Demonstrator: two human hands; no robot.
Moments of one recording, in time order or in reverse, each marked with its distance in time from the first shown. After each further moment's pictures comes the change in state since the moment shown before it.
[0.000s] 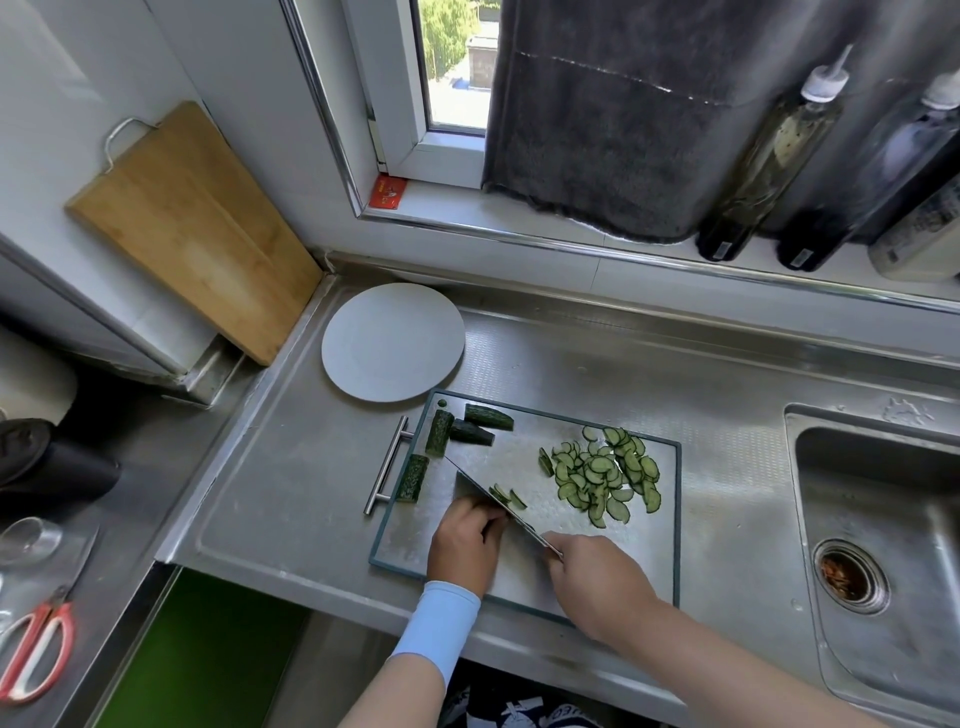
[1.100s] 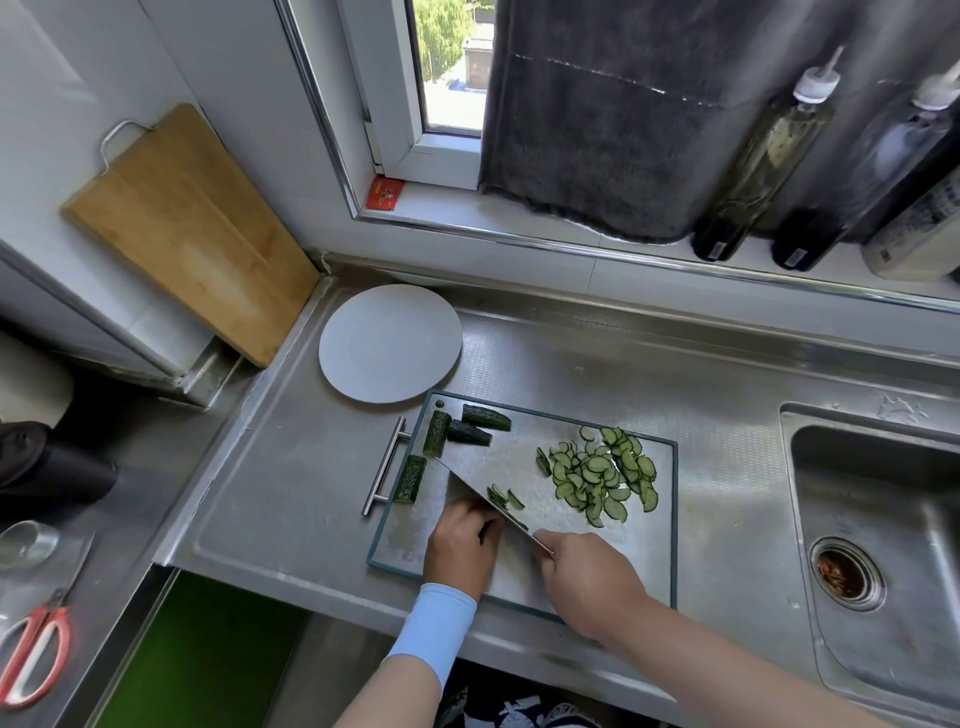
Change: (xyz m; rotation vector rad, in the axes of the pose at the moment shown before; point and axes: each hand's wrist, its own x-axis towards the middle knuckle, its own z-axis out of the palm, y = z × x) left_hand -0.001 -0.002 -0.001 0.025 0.020 0.029; right_hand 0.002 -0.005 0.002 -0.026 0.004 -0.019
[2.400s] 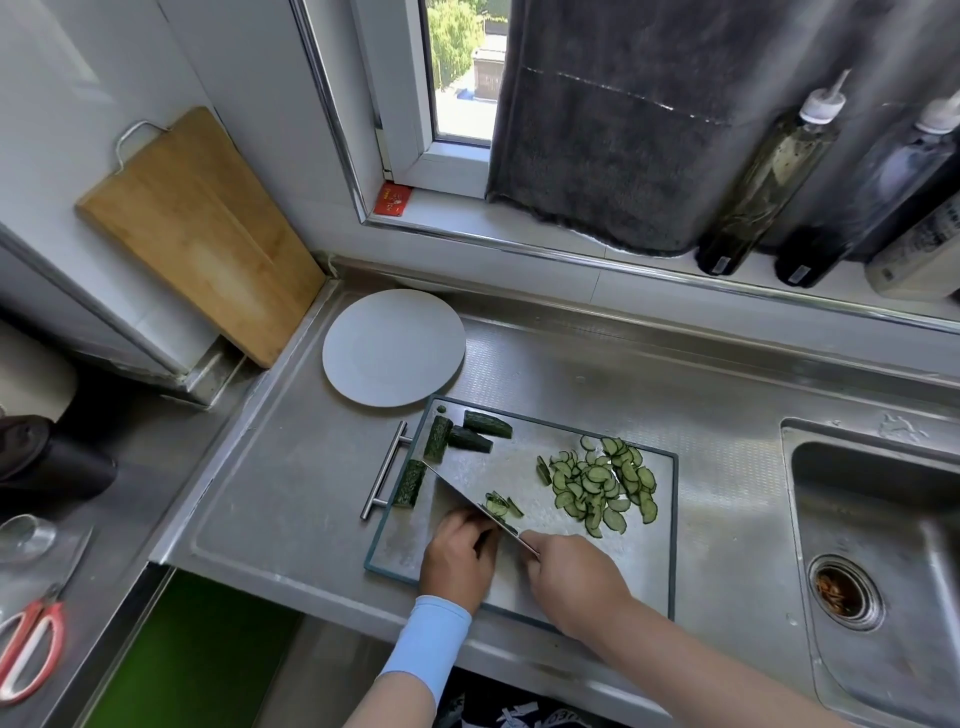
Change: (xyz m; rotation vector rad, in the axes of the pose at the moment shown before) left_hand -0.006 0.002 -0.003 -0.024 0.016 -0.042; right_hand 0.016 -0.005 0.006 -0.040 0.014 -0.028
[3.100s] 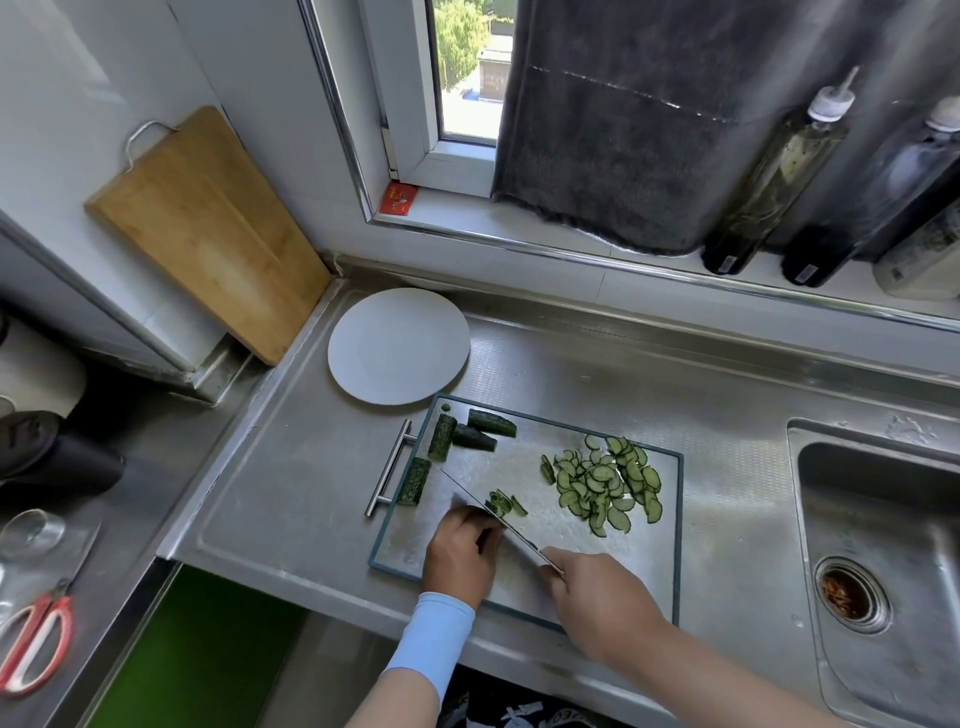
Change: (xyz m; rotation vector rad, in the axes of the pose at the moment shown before) left_hand 0.003 0.002 -0.002 0.022 0.036 0.007; right_hand -0.029 0.011 -0.006 0.038 -0.014 -0.001
